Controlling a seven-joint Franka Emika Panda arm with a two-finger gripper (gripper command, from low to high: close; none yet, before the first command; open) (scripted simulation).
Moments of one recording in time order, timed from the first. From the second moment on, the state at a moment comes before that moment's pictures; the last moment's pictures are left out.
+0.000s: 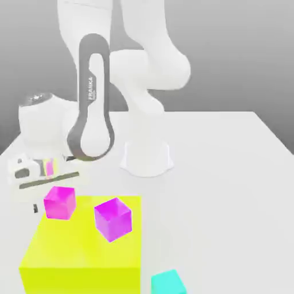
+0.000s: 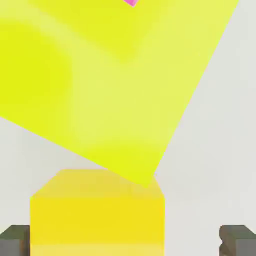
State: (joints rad) arm -0.35 0.27 -0.23 -2.79 0.60 3.04 -0.84
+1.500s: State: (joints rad) arm -0.11 -0.15 -0.68 -2.68 0.54 2.41 -0.74
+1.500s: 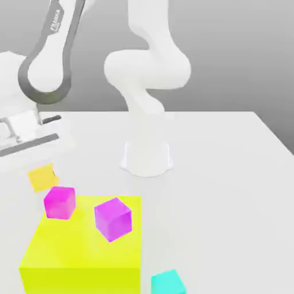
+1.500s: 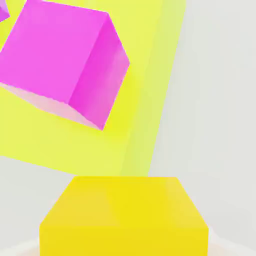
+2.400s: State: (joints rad) arm 0.09 -0.13 -0.26 -2.63 -0.05 2.49 -0.69
